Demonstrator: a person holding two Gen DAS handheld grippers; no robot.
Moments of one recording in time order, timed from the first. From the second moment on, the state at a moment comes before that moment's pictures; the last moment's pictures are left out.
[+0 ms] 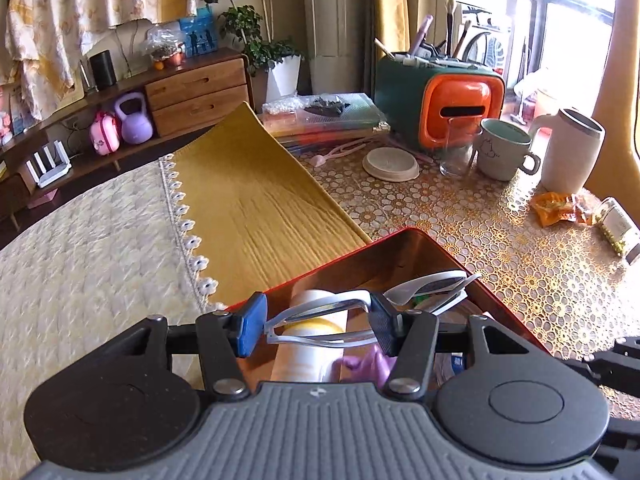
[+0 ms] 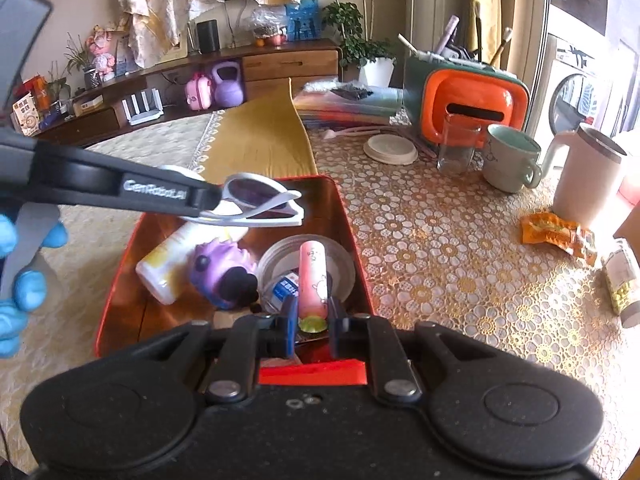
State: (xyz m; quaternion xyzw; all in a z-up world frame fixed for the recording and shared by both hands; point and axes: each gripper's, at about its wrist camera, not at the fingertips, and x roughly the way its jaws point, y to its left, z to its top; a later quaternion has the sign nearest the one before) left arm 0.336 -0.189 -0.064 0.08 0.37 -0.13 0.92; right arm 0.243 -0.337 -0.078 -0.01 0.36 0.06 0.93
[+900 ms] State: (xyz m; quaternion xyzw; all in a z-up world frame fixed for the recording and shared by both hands) left arm 0.355 -0.205 -0.091 0.09 0.40 -0.14 0.90; right arm 0.253 -0.341 -0.091 0.01 0.38 0.05 0.92
